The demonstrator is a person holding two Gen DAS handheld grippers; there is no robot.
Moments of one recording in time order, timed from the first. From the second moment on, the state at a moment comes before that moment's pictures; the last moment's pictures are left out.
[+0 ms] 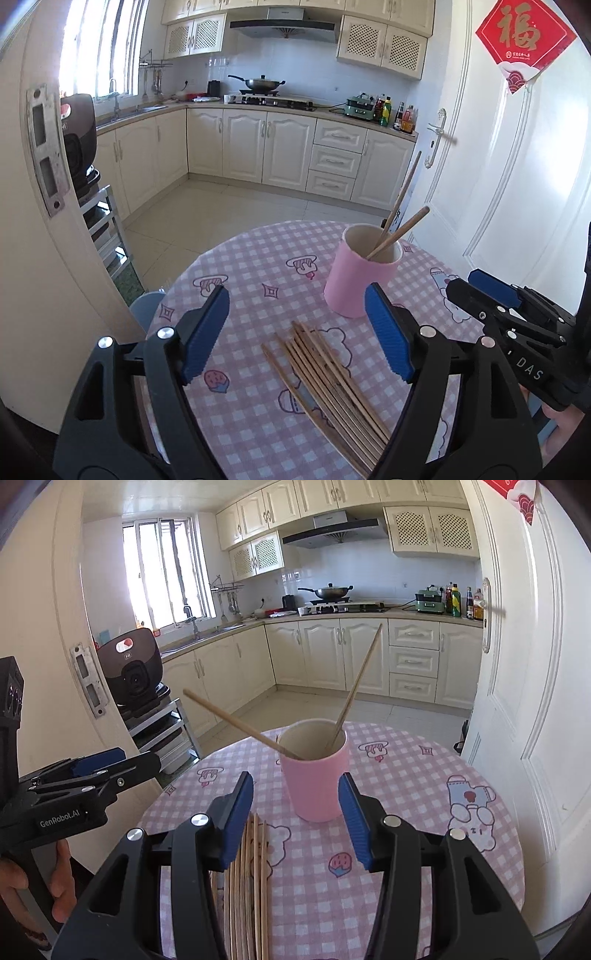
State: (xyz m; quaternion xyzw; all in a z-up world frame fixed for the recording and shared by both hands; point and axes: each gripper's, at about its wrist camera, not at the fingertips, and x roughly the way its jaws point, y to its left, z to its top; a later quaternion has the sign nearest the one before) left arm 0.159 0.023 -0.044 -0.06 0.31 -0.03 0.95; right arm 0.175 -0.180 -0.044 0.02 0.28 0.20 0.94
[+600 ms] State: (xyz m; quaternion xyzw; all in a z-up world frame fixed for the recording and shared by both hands) left arm 0.178 0.035 -0.129 -0.12 0.44 -0.02 0.89; right arm 0.187 -0.157 -0.107 0.02 0.36 0.23 0.90
